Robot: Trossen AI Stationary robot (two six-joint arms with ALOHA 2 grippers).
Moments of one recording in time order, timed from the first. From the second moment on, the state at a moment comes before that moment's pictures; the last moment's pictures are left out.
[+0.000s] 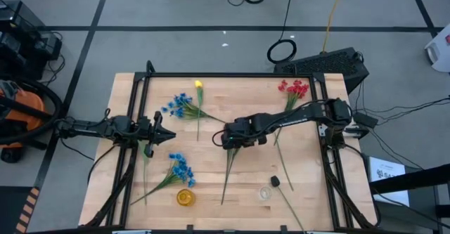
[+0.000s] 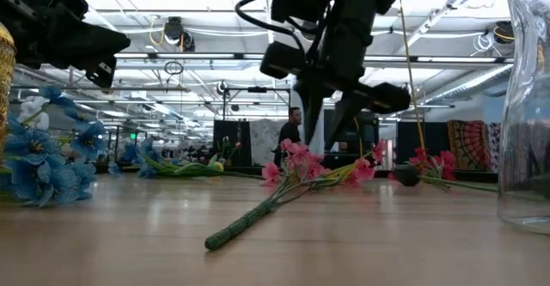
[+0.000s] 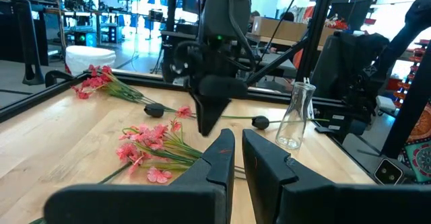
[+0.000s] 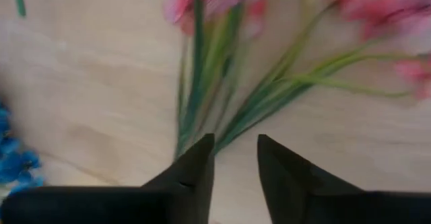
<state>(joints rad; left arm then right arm) -0.11 0.01 0.00 0.02 0.00 -0.15 0.05 1.92 1.40 -0.74 -0.03 1.43</state>
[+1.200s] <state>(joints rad) -0.11 0.01 0.00 0.02 0.00 -0.15 0.08 2.12 1.40 -0.55 -0.14 1.56</state>
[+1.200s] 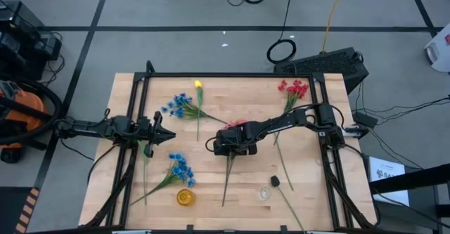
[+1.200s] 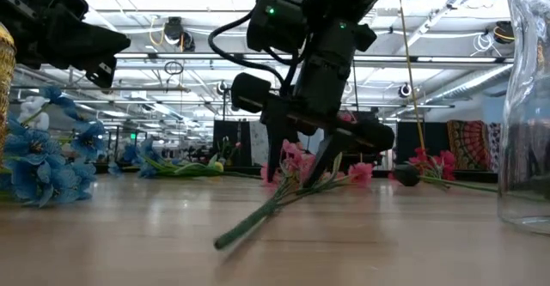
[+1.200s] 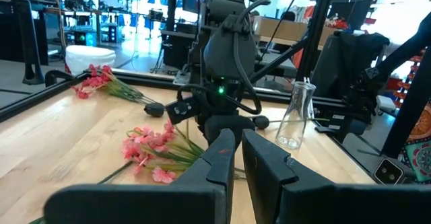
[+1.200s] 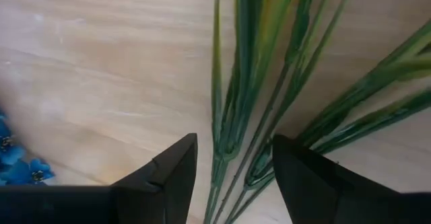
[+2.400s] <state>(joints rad) -0.11 0.01 0.00 0.02 0.00 -0.15 0.03 2.11 1.40 -0.52 -0.16 1.16</state>
